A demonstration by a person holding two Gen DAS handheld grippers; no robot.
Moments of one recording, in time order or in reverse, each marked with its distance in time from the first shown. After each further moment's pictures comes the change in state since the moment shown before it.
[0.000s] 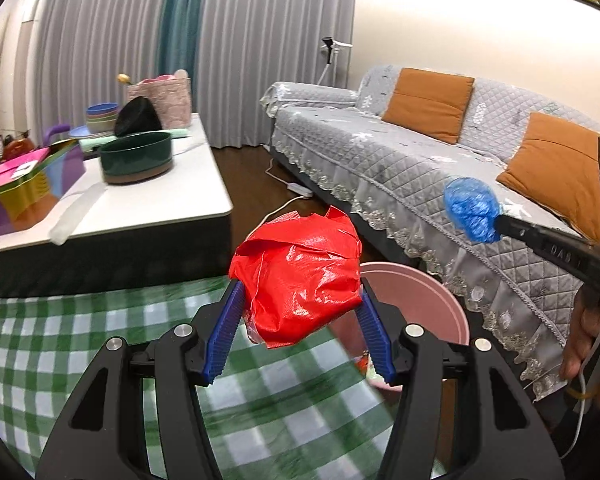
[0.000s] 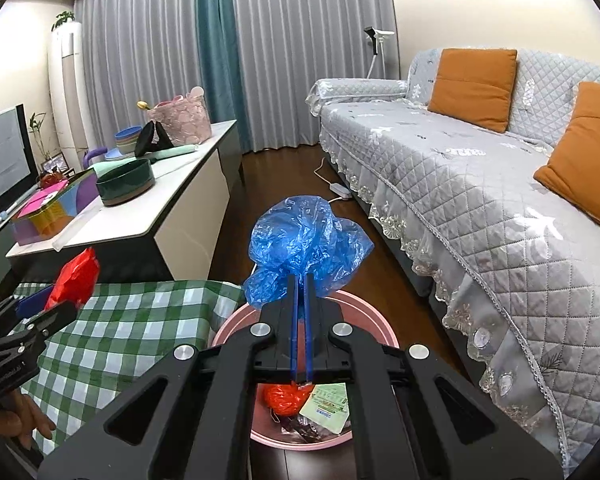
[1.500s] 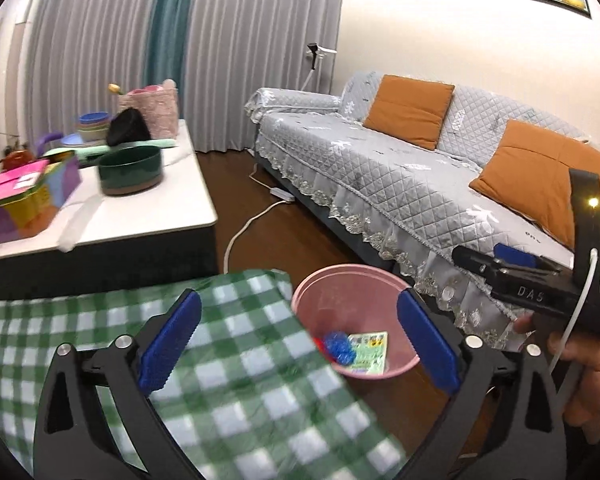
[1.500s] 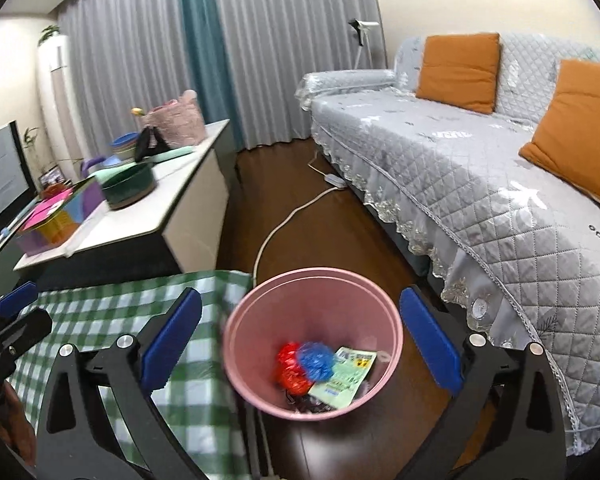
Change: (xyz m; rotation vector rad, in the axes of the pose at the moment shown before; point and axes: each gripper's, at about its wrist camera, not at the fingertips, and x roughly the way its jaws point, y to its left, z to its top) left arm -0.064 -0.013 0.001 0.005 -0.007 -0.034; right arm -0.039 0.004 -0.016 0.063 0.011 -0.005
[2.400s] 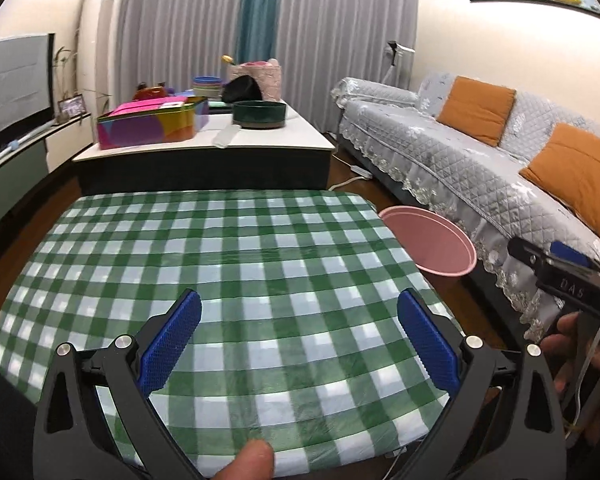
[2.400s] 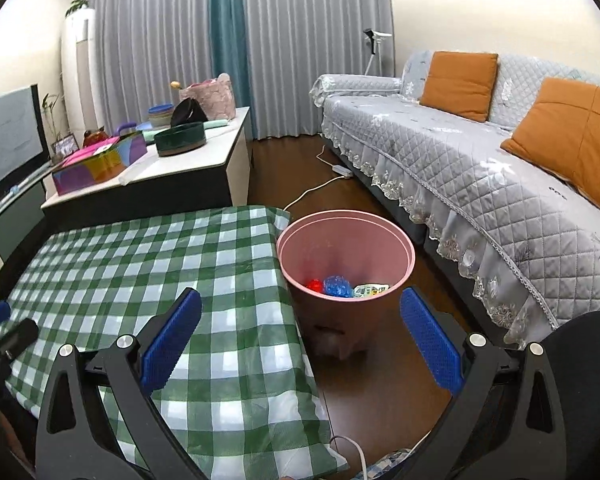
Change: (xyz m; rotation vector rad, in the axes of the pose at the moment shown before) left arm -0.150 0.044 -0.121 -0.149 0.025 0.262; right arm -0.108 0.077 -0.113 -0.087 0.001 -0.034
